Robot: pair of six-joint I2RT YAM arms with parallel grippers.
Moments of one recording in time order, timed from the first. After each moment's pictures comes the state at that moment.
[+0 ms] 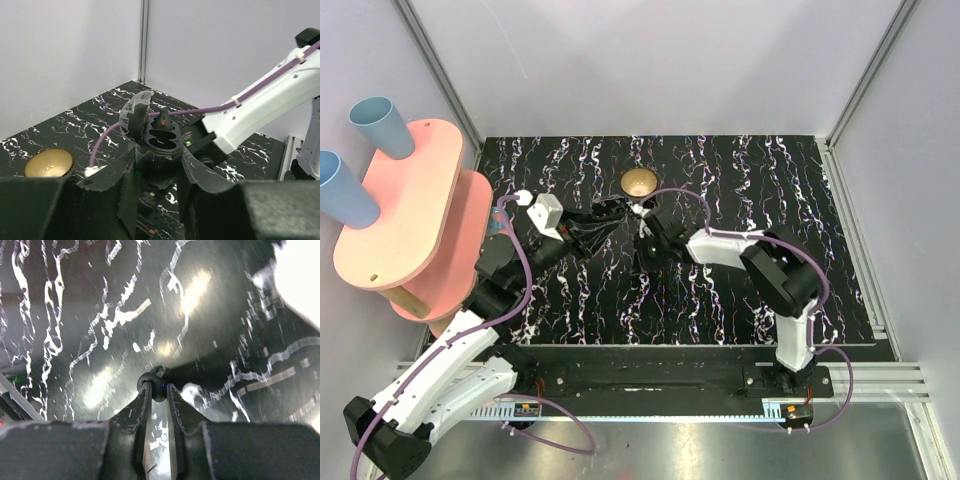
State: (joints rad) left arm -0.58 0.73 0.69 0.28 0.36 -0.19; right arm 0.75 1.98 1.21 -0.11 -0.31 0.45
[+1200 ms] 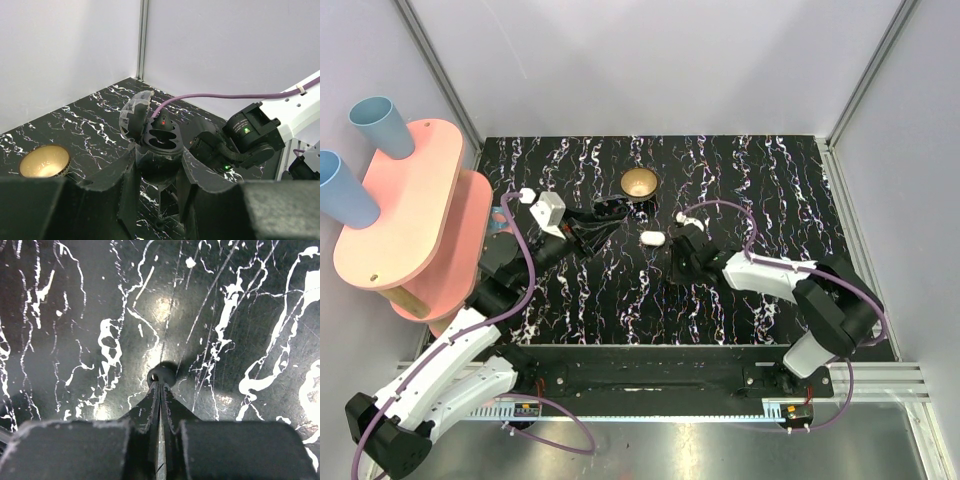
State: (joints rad) left arm -0.58 0.76 0.69 0.29 0.36 -0.21; right arm 0.76 1.58 0.83 -0.12 0.04 0.66
